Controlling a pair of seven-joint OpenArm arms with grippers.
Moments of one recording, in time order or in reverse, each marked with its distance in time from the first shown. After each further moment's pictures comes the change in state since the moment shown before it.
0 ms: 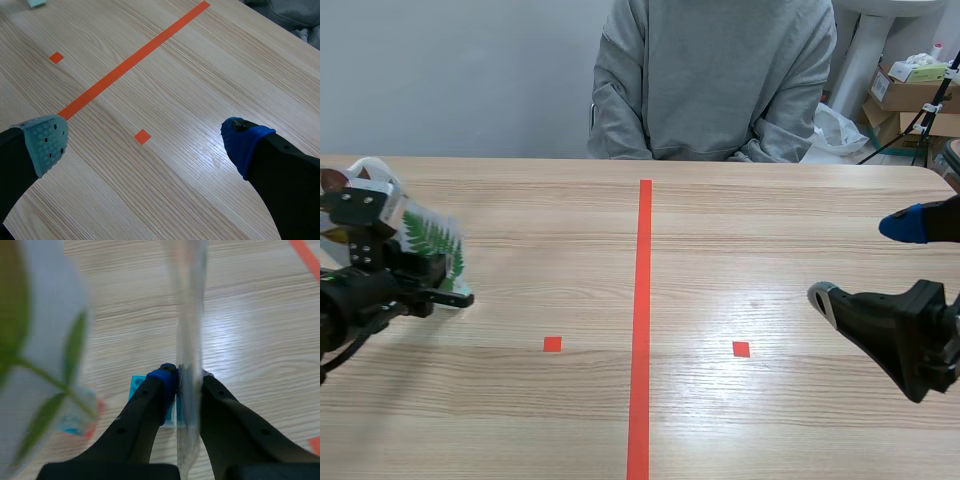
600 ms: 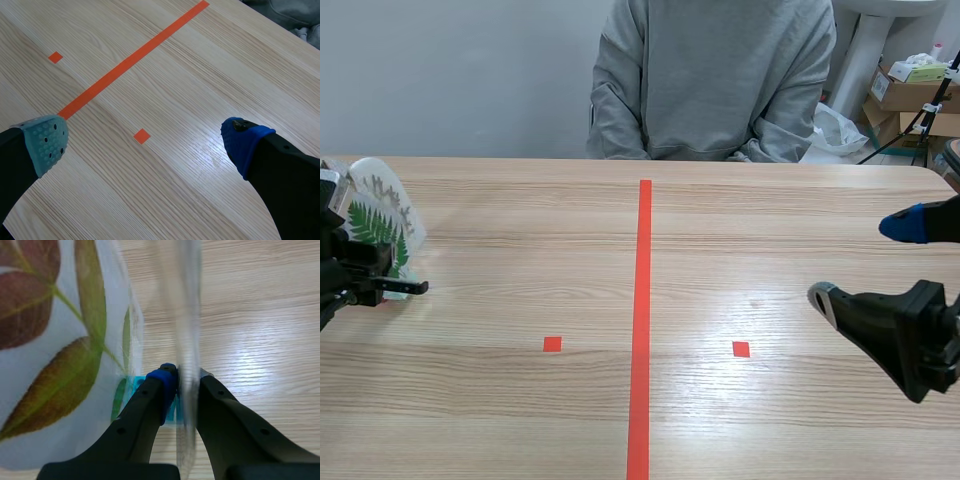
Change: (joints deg) left arm -0.2 -2.9 -2.2 0.0 1.5 6.8 -0.4; right arm 0.0 0.0 0.0 0.0 0.0 0.0 0.0
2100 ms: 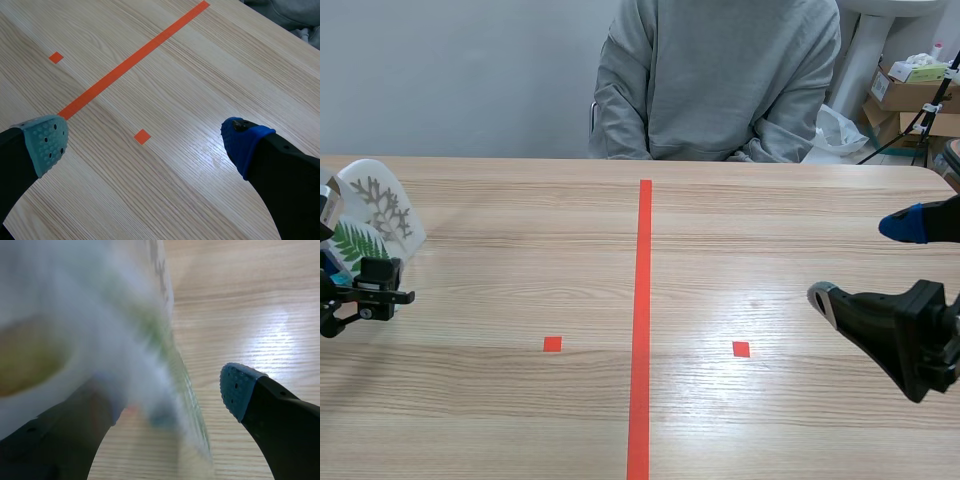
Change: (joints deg) left arm -0.8 -1.9 0.0 -3.5 0.6 1.9 -0.3; right arm 0.0 0.0 0.0 0.0 0.0 0.0 0.0
